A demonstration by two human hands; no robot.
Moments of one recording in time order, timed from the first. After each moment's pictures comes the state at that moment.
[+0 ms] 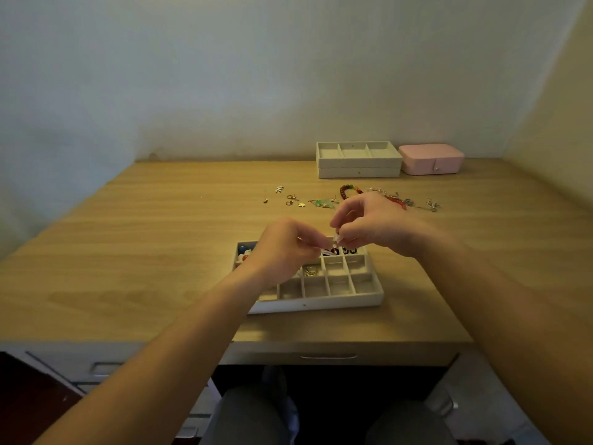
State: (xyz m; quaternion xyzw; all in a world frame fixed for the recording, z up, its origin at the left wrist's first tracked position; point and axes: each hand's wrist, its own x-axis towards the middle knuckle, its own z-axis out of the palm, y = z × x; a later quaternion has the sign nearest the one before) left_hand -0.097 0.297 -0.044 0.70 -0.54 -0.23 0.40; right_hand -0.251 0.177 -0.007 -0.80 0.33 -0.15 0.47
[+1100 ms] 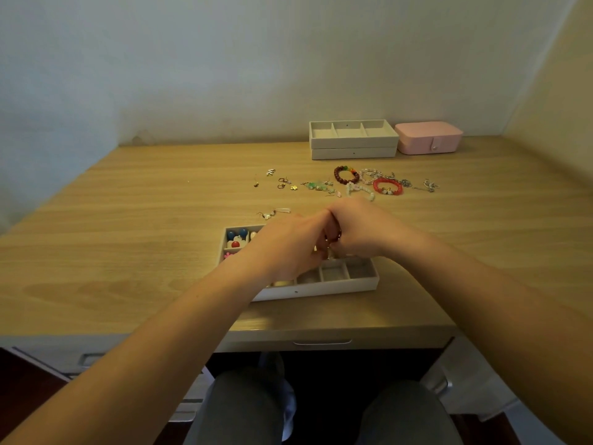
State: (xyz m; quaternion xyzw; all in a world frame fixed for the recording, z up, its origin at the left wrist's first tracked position) left_hand -0.107 0.285 -0.049 0.67 -0.74 -0.02 0.13; right_hand -0.242 0.195 -0.025 -0.94 0.31 -0.05 0.15
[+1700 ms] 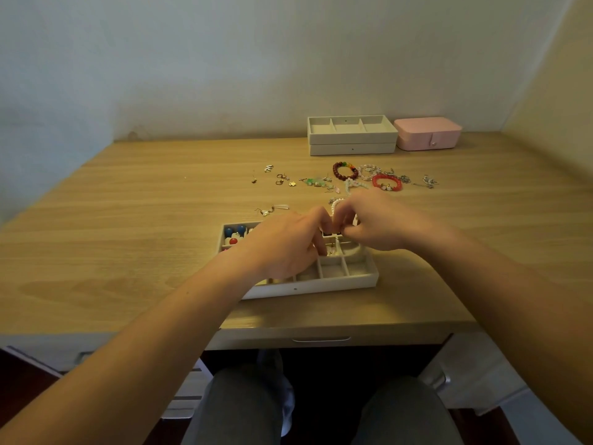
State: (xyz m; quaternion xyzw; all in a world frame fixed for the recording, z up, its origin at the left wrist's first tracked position) left_hand -0.106 0.292 -0.044 0.67 -0.73 -0.09 0.13; right_hand -0.260 0.176 -0.025 -0.94 0.30 -0.05 0.15
